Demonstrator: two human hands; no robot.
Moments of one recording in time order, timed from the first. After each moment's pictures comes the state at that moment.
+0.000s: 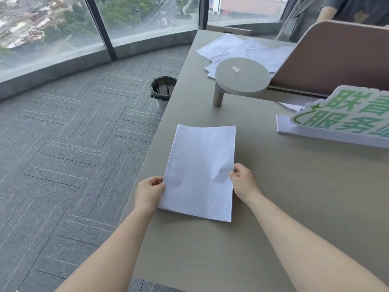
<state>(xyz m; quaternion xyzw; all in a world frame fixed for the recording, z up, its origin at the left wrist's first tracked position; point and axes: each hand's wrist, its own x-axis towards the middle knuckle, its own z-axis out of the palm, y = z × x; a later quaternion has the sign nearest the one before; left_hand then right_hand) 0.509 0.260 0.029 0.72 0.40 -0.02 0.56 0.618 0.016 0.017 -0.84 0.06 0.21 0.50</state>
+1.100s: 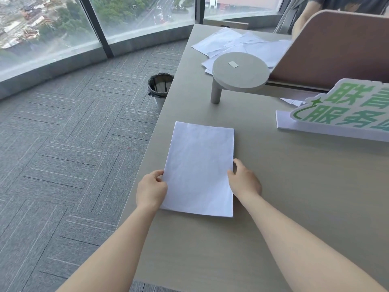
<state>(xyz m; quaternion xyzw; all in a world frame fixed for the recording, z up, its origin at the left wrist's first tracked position) 0.526 0.255 0.028 0.84 0.36 -0.04 0.40 0.615 0.024 0.028 -0.95 0.05 0.17 0.25</state>
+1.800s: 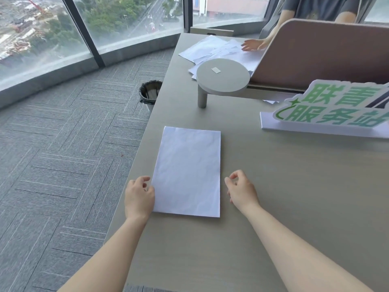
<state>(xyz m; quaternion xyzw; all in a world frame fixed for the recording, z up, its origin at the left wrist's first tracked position) 0.508 0.246 0.025 0.87 0.35 0.04 0.35 0.589 -0.015 0.028 -0.89 0.11 0.17 0.40</state>
